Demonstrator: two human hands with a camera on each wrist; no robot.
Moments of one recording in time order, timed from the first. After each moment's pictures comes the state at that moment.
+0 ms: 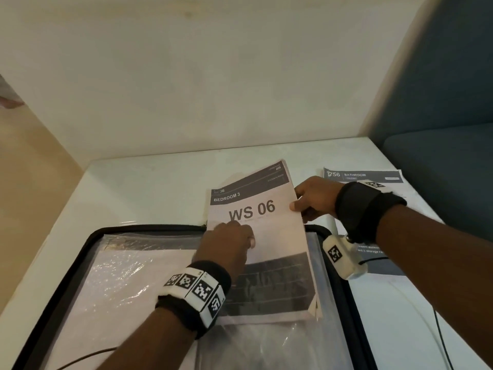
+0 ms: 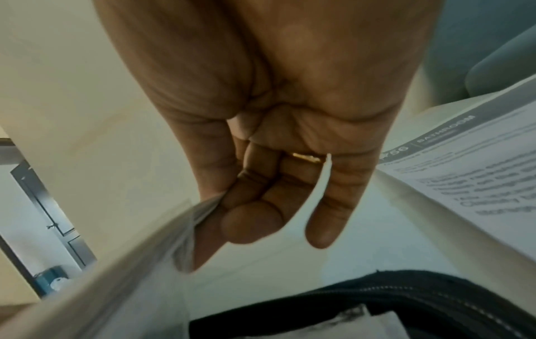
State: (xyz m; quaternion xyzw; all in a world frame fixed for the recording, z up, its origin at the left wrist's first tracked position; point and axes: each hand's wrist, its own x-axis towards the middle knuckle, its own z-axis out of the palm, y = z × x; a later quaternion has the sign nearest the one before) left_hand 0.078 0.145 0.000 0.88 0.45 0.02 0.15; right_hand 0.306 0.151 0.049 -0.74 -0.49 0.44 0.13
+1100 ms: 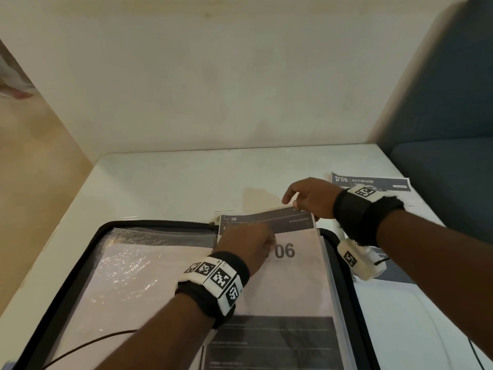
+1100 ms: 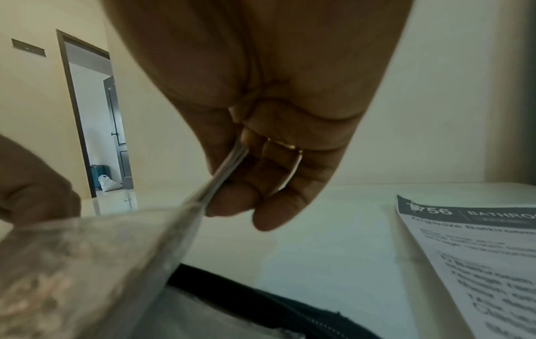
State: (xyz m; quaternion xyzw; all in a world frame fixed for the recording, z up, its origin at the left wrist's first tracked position) left_hand 0.090 0.143 0.010 0.89 0.41 0.05 0.21; right_hand 0.289 0.157 0.056 -0.72 -0.62 0.31 0.08
